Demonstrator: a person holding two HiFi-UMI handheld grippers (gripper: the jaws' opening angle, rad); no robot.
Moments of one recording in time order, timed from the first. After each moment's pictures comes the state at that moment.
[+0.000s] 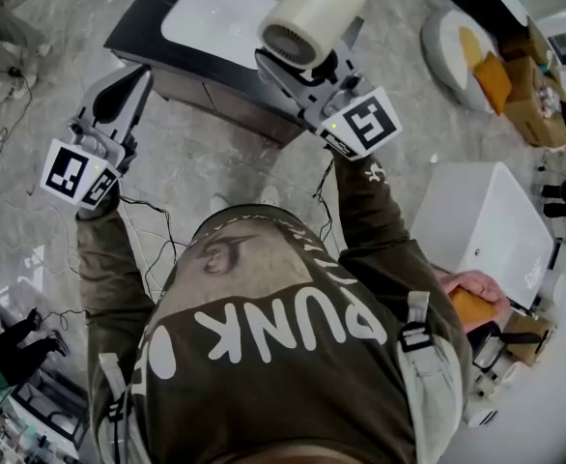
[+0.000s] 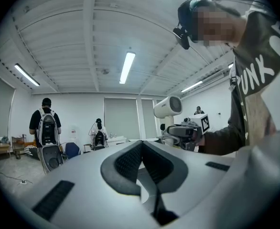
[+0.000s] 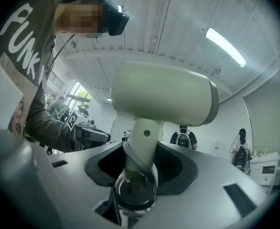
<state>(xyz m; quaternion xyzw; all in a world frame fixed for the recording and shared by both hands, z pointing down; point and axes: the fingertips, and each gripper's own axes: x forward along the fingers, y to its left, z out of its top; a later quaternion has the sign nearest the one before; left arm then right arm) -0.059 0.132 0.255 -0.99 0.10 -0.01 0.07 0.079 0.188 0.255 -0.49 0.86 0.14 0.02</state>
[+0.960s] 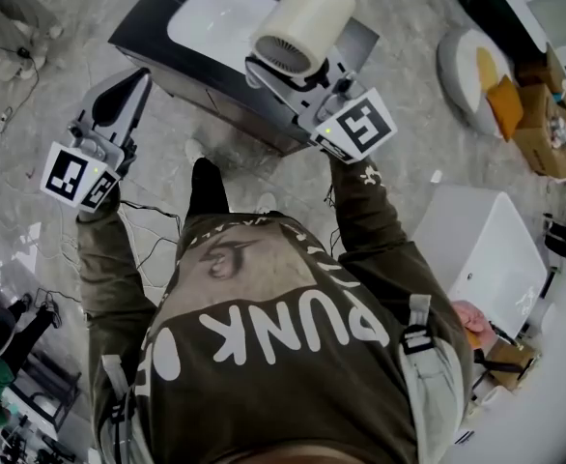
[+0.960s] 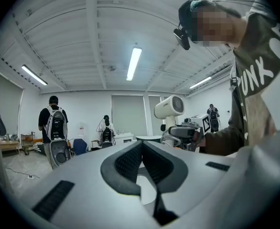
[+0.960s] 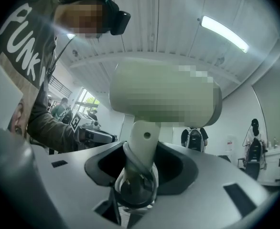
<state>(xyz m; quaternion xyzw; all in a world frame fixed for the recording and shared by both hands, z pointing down) -0.036 0.101 0.275 -0.99 0.15 -0.02 0.06 0.094 0.146 0.277 -0.43 0.89 0.12 0.04</state>
